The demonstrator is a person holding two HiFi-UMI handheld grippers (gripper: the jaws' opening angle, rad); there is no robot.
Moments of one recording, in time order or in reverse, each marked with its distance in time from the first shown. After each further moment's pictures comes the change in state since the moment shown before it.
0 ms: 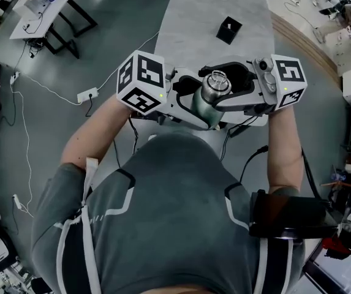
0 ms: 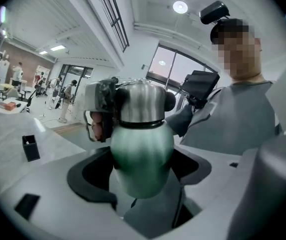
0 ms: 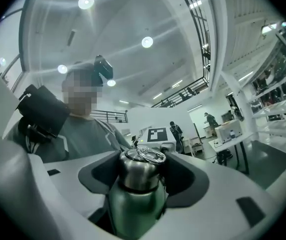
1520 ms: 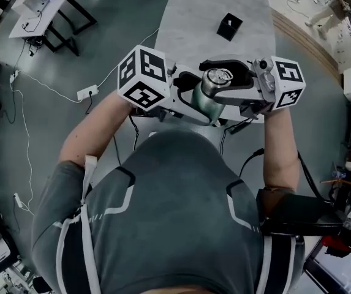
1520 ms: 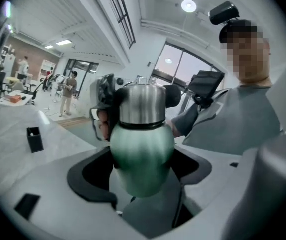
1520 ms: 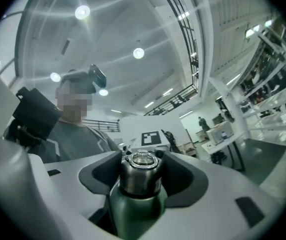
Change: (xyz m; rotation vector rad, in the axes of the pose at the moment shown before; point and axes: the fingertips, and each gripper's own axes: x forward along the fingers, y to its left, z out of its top) left arm 0.011 0.005 -0.003 -0.060 0.035 0.032; right arm -0.012 -0.002 0.000 0.063 -0.117 -0.082
